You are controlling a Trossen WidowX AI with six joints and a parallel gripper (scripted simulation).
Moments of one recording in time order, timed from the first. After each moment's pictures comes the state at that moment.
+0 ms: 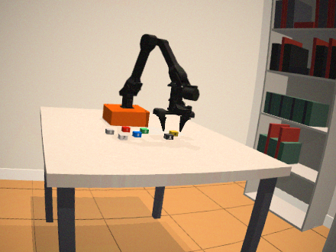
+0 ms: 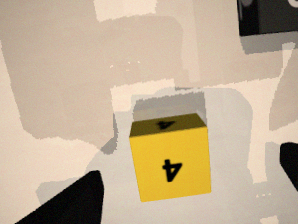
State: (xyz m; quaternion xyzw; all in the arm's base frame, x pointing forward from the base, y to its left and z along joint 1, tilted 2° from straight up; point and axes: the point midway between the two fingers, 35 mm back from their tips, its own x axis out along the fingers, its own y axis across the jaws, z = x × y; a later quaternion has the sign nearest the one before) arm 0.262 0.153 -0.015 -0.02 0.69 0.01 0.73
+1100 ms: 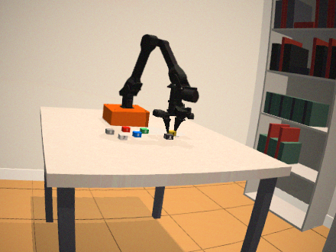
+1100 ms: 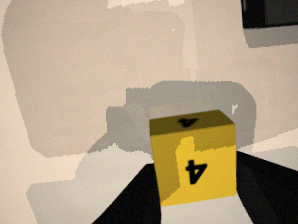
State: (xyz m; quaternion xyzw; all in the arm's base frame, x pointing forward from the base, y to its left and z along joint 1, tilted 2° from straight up) arm 0.260 0.152 -0.021 -0.02 0.69 0.01 0.72
